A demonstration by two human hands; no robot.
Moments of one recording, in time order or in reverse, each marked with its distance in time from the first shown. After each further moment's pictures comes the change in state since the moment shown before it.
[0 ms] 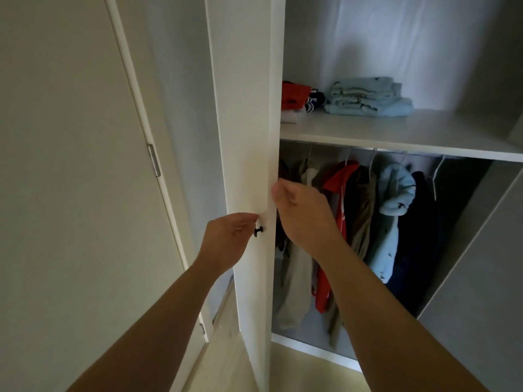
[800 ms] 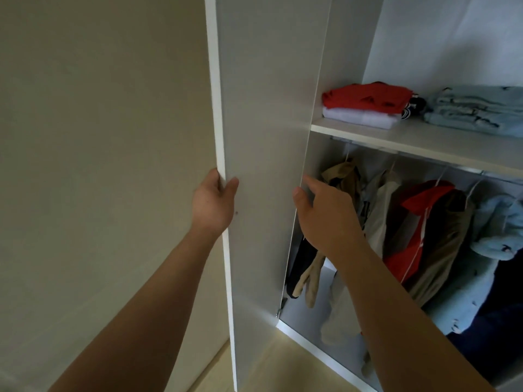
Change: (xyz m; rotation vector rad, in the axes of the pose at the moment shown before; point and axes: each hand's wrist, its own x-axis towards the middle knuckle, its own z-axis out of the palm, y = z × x) left_hand 0.002 -0.042 -0.126 0.075 0.604 -0.215; right_hand 0.010 -0.059 0.059 -0.198 -0.243 -0.055
